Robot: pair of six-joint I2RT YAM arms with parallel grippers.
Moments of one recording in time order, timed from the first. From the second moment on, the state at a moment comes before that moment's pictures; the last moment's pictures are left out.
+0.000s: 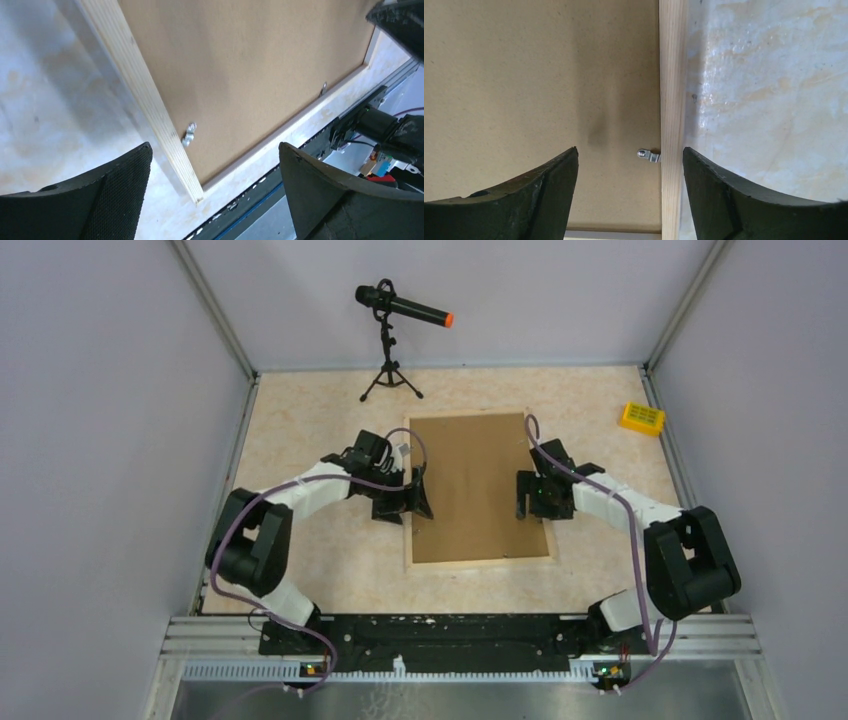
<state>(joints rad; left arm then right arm) -0.43 1.66 1.01 -0.45 0.53 -0.46 0.40 1.45 0.83 -0.54 0.10 0.40</state>
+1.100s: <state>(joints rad) -0.55 1.58 0.86 -0.40 0.23 -0.53 0.32 1.57 0.89 -0.39 0.05 0.39</state>
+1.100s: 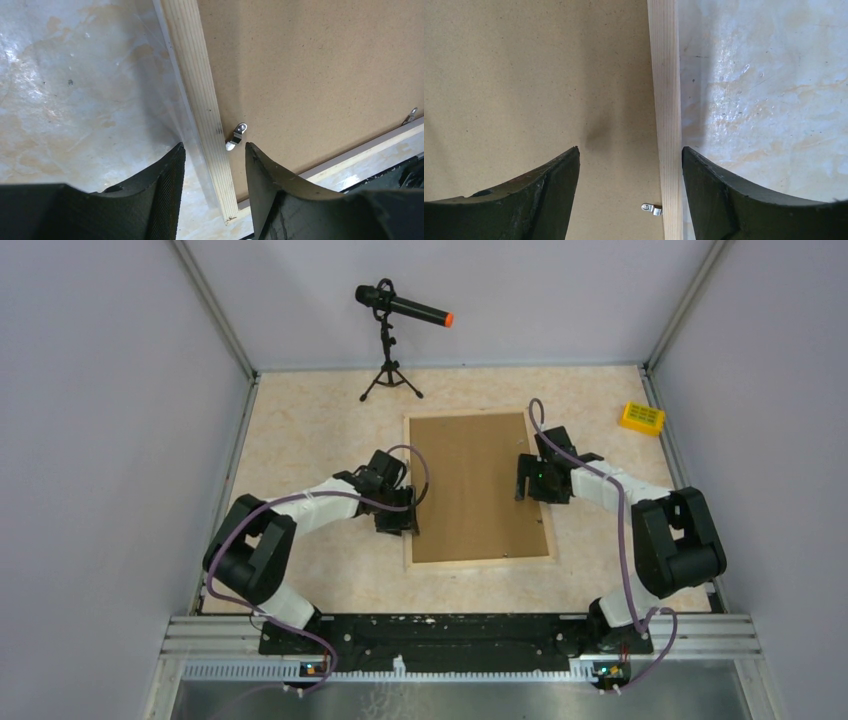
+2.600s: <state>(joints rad) -0.56 1.56 0.88 -0.43 0.24 -0.52 0.33 1.50 0.78 -0.27 -0.04 0.49</state>
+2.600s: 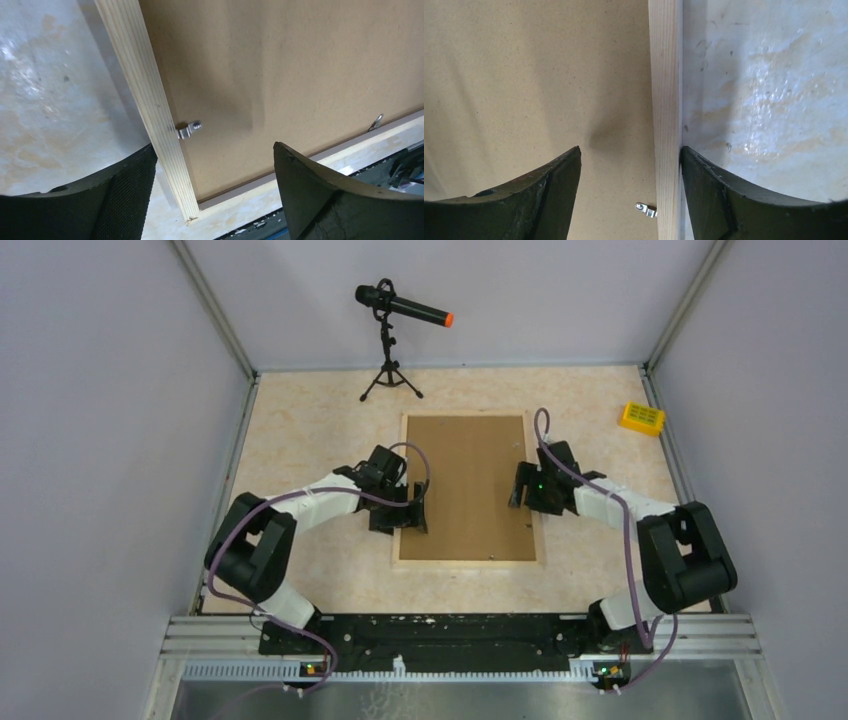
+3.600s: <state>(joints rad) -0.50 1.31 0.88 -0.64 0.13 -0.57 0.26 1.62 1.05 -0.38 -0.02 0.55</state>
